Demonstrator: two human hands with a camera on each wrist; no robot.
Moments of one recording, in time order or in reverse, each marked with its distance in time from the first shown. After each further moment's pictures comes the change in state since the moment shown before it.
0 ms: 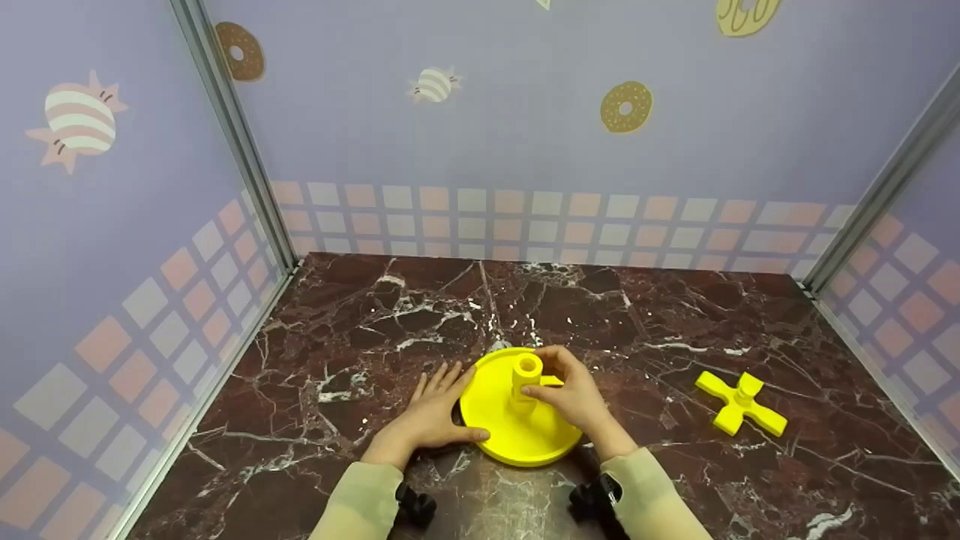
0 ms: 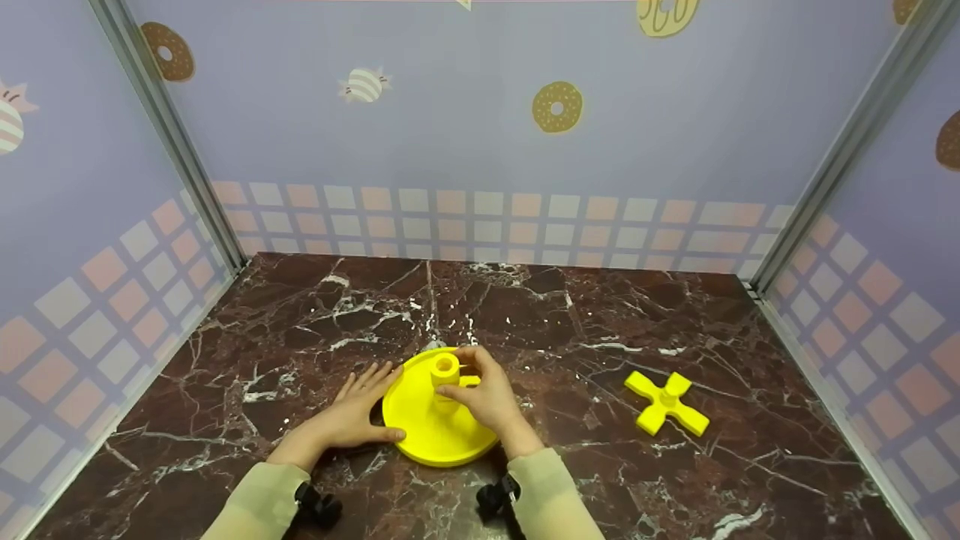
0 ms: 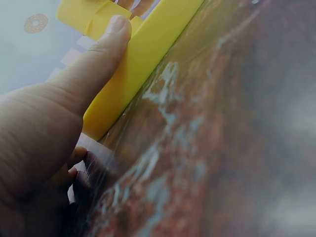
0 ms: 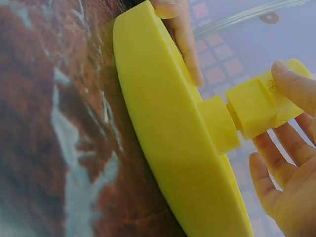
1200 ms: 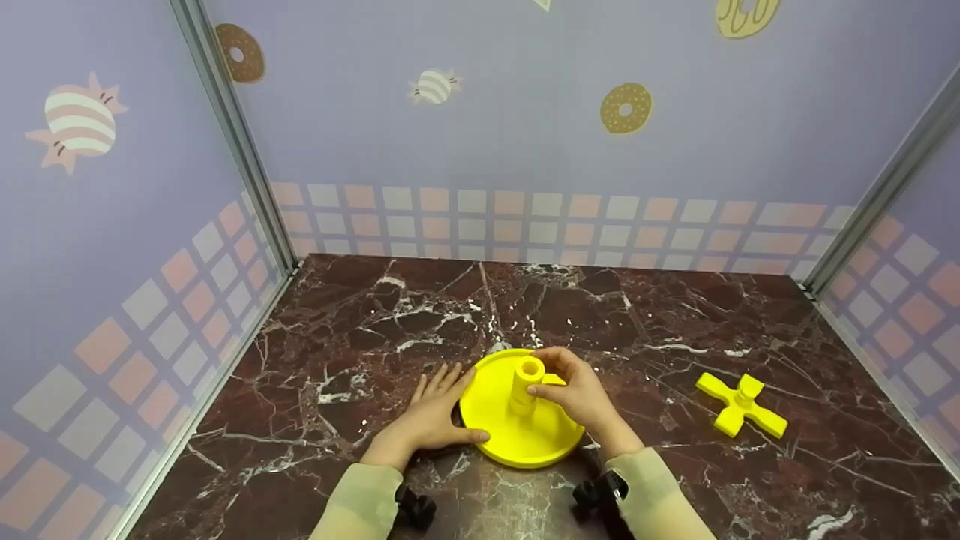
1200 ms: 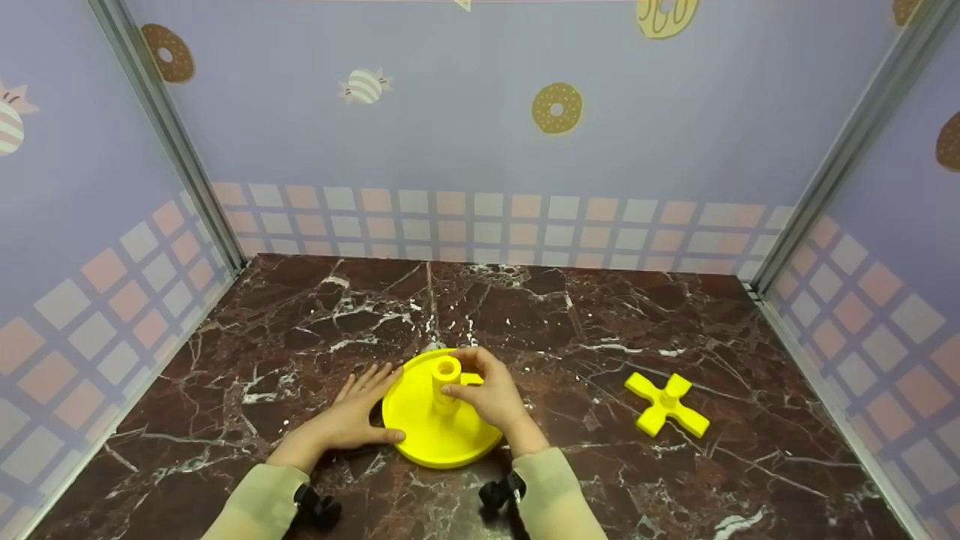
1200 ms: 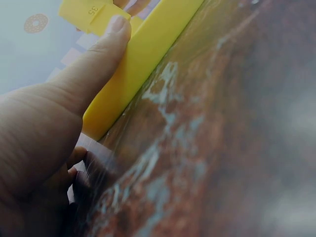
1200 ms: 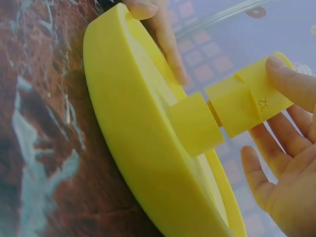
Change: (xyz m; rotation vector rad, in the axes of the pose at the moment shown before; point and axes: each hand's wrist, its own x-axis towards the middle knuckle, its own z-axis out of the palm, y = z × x) left_hand 0.002 -0.003 0.002 0.012 0.005 0.003; right_hand 0.001 -0.004 -0.010 0.027 -0.054 0.077
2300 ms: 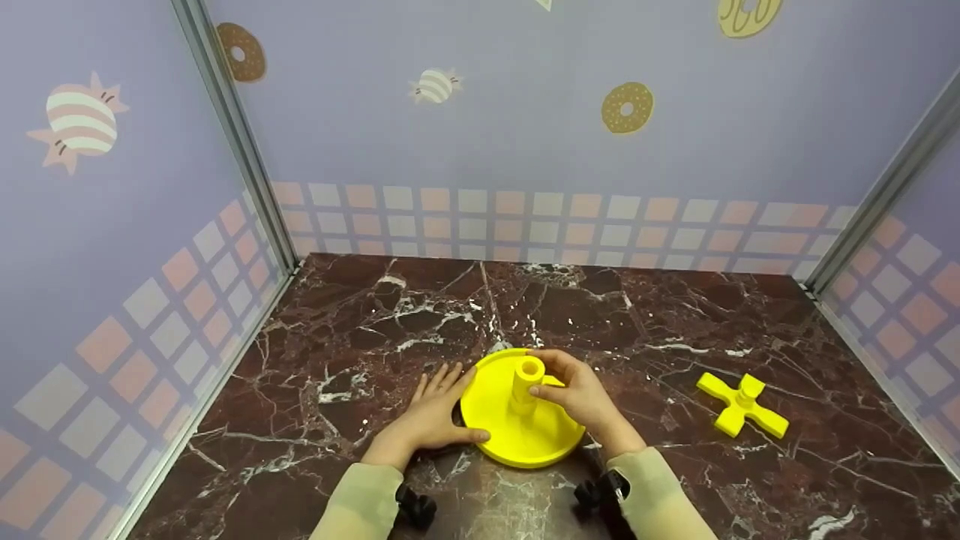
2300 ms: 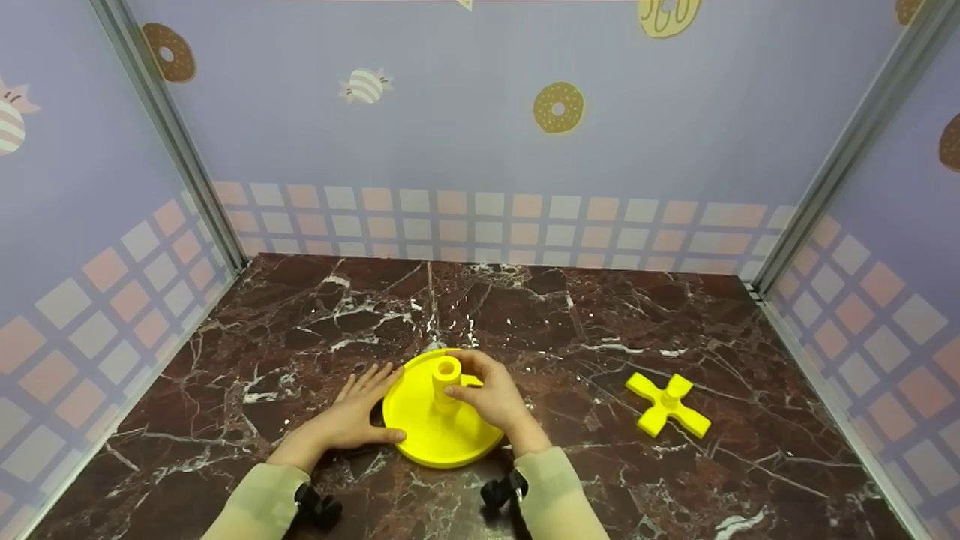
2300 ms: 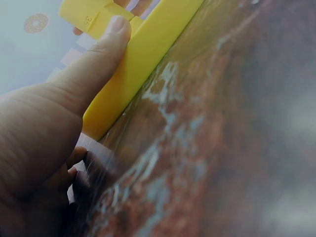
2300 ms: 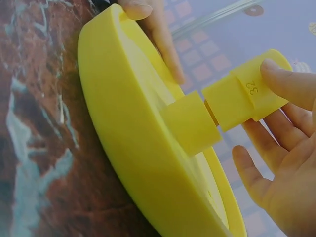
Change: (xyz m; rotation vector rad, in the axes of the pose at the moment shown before) left_hand -0.002 0.003 -0.002 -0.013 -0.001 -0.006; right_hand 0.000 0.000 -0.002 0.041 -0.086 0.018
